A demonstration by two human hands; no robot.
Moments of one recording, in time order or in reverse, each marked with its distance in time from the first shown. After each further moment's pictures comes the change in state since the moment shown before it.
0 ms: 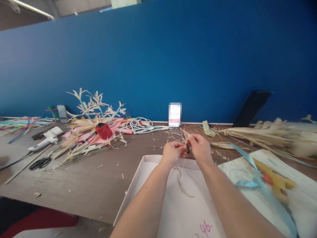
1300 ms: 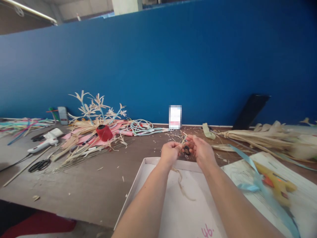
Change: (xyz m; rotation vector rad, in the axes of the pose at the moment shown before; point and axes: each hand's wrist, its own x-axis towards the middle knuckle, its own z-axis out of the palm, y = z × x) left_hand -0.001 0.004 -0.009 0.047 0.093 0.106; right_hand 0.001 -0.013 0.001 0.418 -0.043 0.339
